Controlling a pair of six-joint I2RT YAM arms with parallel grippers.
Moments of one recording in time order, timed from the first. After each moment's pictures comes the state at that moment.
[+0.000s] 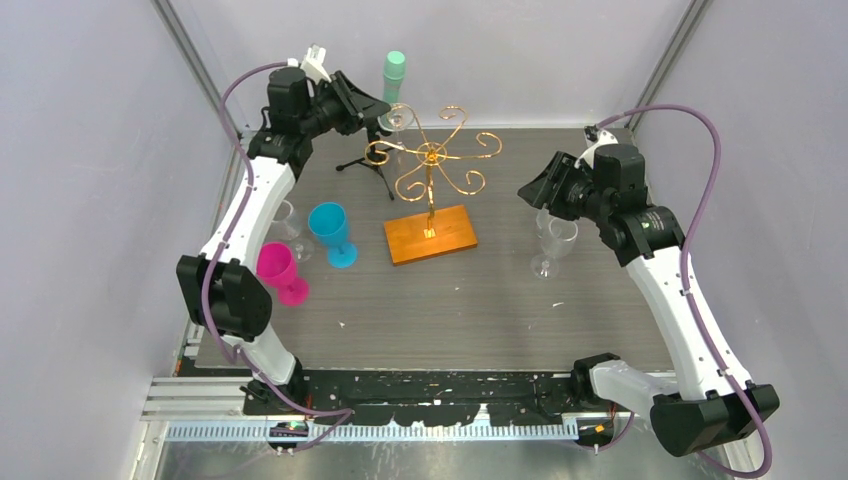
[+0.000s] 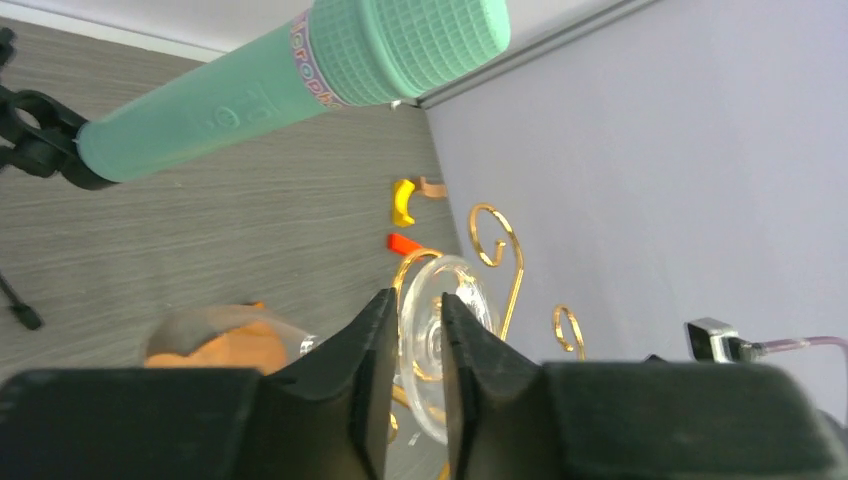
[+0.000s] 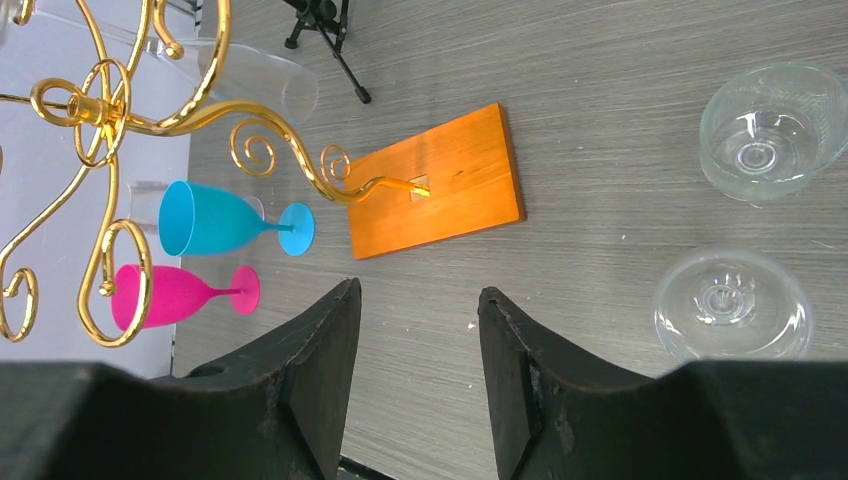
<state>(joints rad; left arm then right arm) -0.20 1.68 1.71 -0.23 0.51 -0.83 0.22 1.09 1.26 -0.67 -0.18 0.56</state>
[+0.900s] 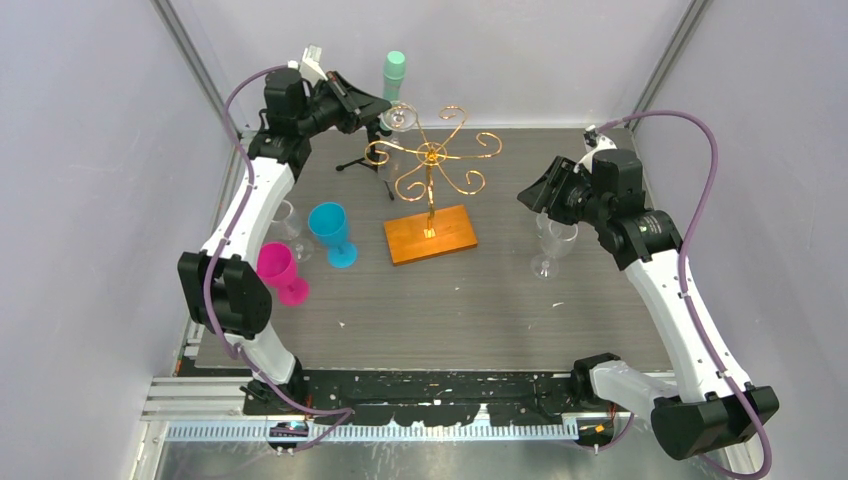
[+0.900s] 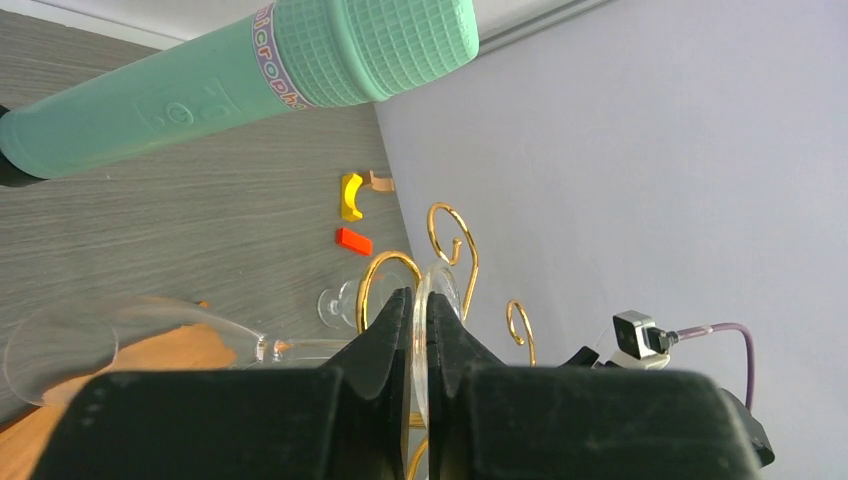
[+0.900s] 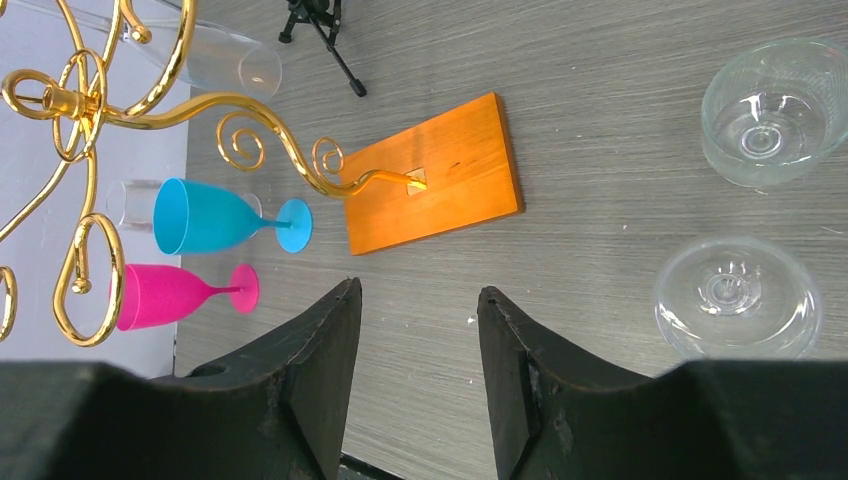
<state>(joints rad) -0.18 1.69 1.68 -0.10 0.61 -0.98 0.22 1.07 1.22 -0.66 -0.19 0.58</state>
